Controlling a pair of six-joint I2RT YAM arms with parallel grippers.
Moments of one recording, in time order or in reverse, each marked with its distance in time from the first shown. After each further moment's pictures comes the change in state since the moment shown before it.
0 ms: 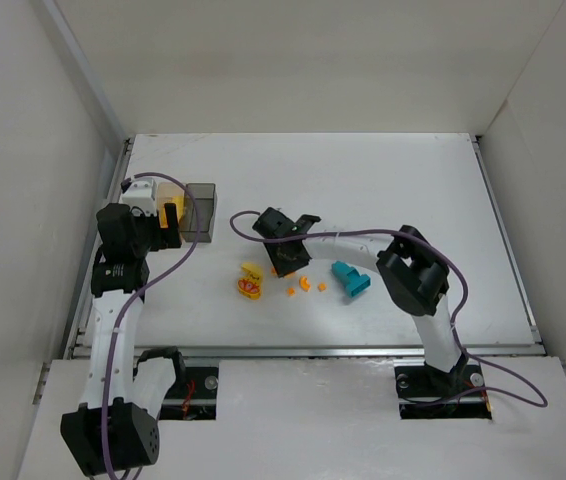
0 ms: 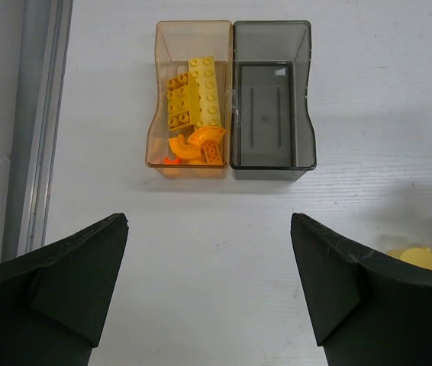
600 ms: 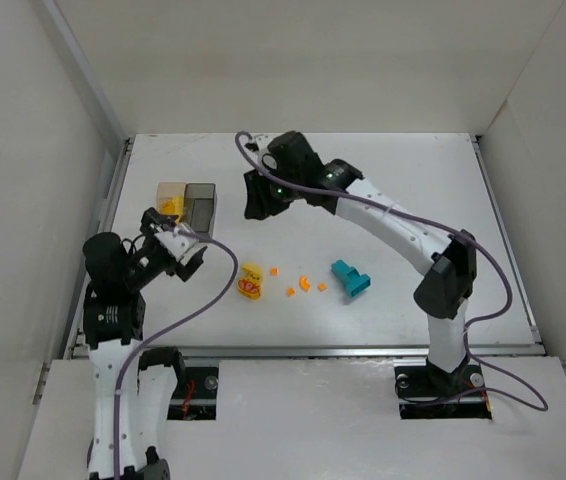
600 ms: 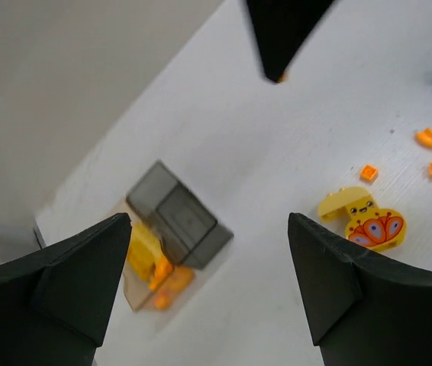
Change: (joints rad) left arm 0.001 -0.269 0.000 -0.119 0.624 0.541; right arm -0.090 -0.129 0.396 -0.033 -0.385 -0.152
